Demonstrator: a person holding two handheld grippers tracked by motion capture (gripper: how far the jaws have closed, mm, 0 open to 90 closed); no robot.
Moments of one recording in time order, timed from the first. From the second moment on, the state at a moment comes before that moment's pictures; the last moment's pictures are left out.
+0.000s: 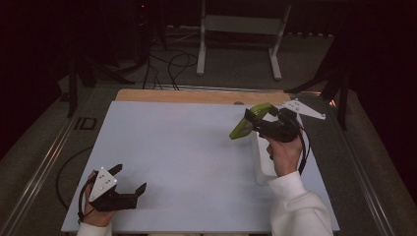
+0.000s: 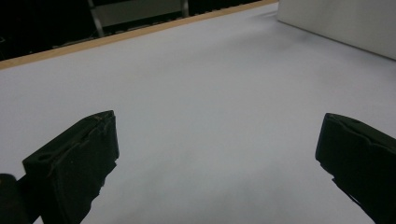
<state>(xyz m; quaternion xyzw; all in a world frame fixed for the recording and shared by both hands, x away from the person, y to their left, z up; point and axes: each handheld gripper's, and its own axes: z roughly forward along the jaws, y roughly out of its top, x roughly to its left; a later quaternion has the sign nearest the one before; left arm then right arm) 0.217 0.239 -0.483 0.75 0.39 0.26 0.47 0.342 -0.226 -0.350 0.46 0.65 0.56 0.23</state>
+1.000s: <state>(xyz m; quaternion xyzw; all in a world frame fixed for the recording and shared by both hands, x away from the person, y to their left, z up) 0.219 0.238 -0.483 0.75 0.39 0.27 0.47 0.373 -0.234 -0.352 0.49 0.63 0.54 0.26</state>
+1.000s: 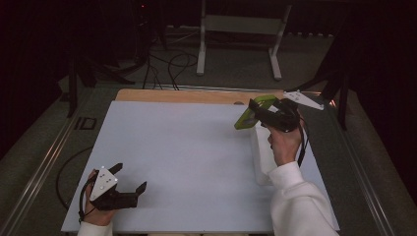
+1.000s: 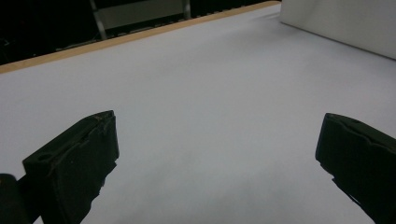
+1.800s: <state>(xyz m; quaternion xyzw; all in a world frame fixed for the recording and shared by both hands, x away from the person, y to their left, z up) 0.220 0.236 -0.483 0.75 0.39 0.27 0.47 0.391 -0.240 -0.350 0.51 0.61 0.52 0.31</state>
